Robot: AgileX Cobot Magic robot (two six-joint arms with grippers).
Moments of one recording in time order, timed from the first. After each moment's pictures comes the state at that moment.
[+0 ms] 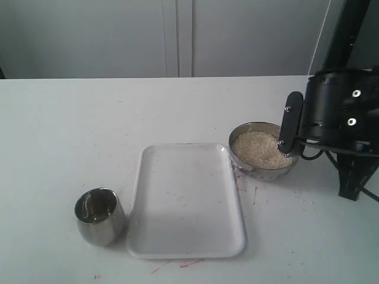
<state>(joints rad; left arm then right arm) -0.18 0.00 0.01 -0.16 0.08 -0.02 0.51 1.49 -0.90 -1.01 1.21 0.10</state>
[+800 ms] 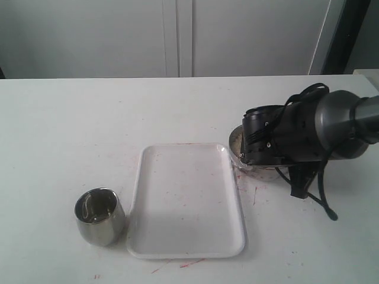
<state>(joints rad) -0.18 0.00 0.01 -0.16 0.08 -0.02 0.52 1.80 -0.98 -1.15 1.08 0.27</state>
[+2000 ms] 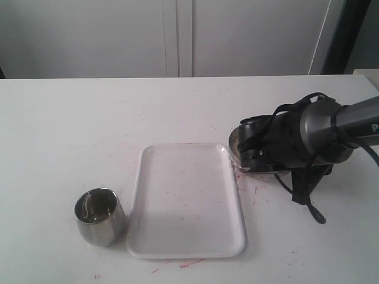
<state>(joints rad) -0.18 0.00 0.01 -0.16 0.08 -0.02 0.52 1.86 -0.99 -1.14 1.16 0.40</state>
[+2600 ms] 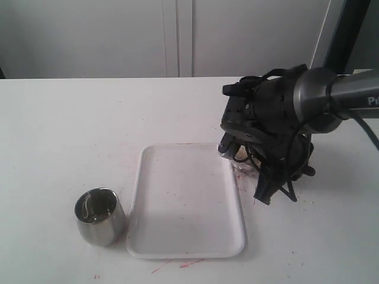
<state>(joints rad) -0.18 0.00 0.01 -0.16 0.08 -0.02 0.52 1.86 -1.17 -0.73 1.12 0.19</state>
